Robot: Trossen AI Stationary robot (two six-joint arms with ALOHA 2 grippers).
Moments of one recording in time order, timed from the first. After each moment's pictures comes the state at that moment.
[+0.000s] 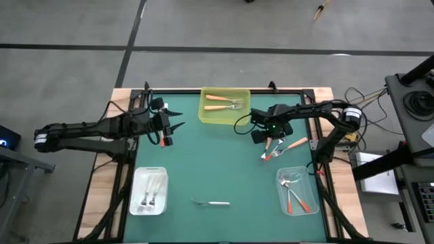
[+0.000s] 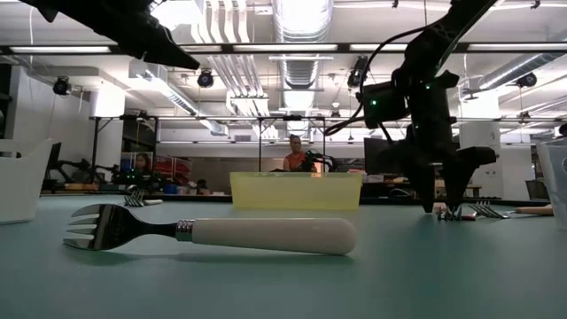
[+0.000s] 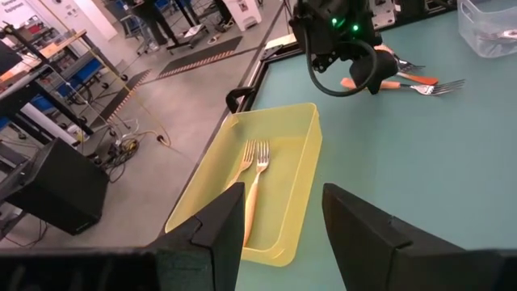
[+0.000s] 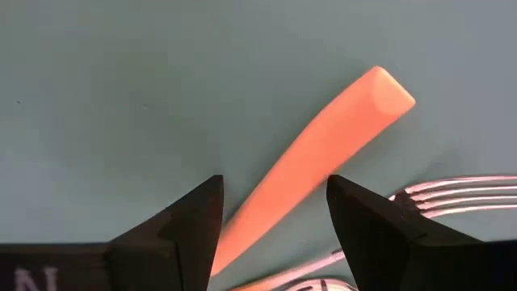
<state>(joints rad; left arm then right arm) 0.15 0.78 0.63 -0.19 -0.28 0.36 -0.41 1.65 0.90 -0.84 -0.08 0.91</state>
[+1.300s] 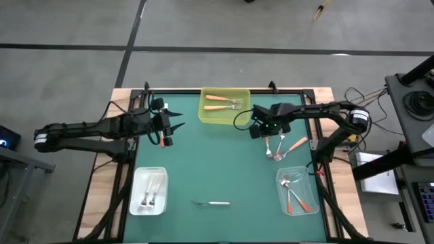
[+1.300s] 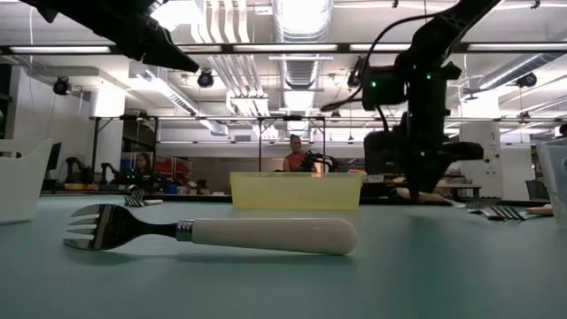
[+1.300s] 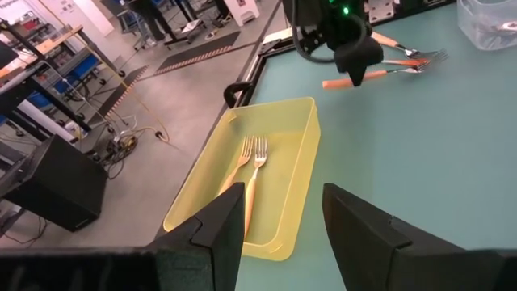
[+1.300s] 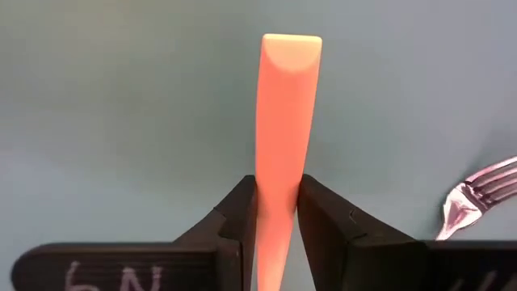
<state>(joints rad) 0.15 0.78 0.63 -0.20 -0.28 0.36 -0.41 1.57 0.90 -0.75 -0.02 0.96</state>
